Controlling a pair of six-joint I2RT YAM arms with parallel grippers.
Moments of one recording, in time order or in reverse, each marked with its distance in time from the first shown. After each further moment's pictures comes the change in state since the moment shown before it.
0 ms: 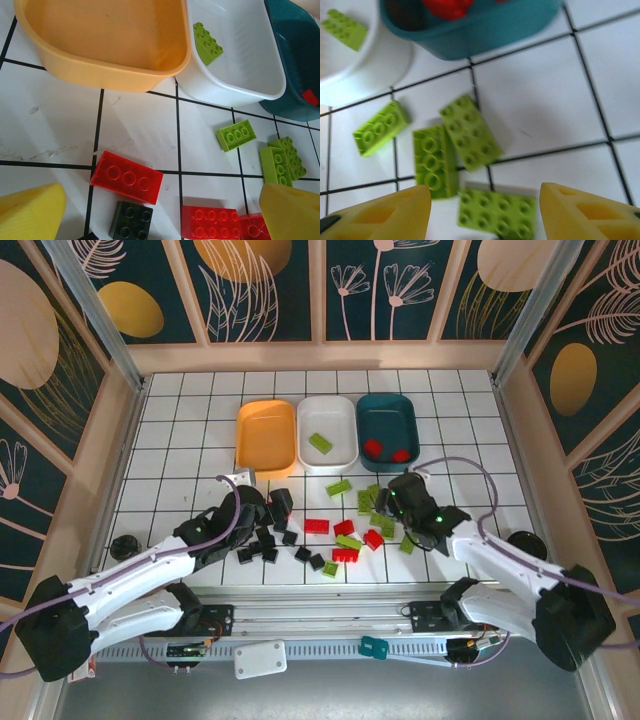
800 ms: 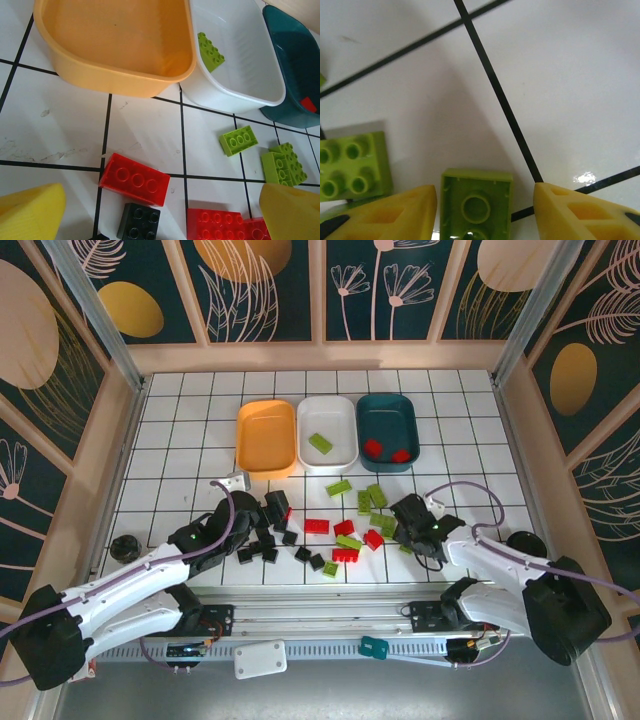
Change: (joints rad) left arm 0.000 -0.068 -0.053 0.021 -0.028 0.002; right arm -0.021 0.082 -0.109 -0.169 0.011 0.179
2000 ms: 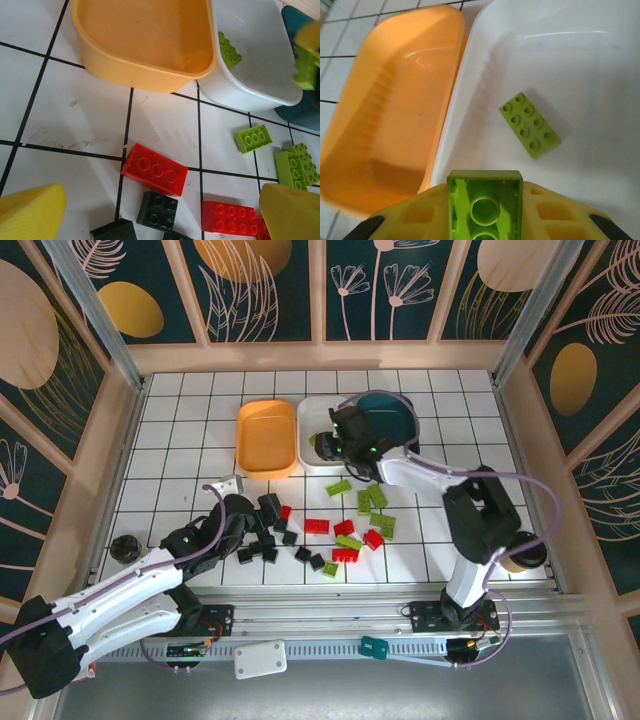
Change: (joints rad) left arm 0.000 -0.071 0.001 -0.126 -0.029 -0.040; right arm 0.036 0.716 0.823 0.448 -0.250 -0.487
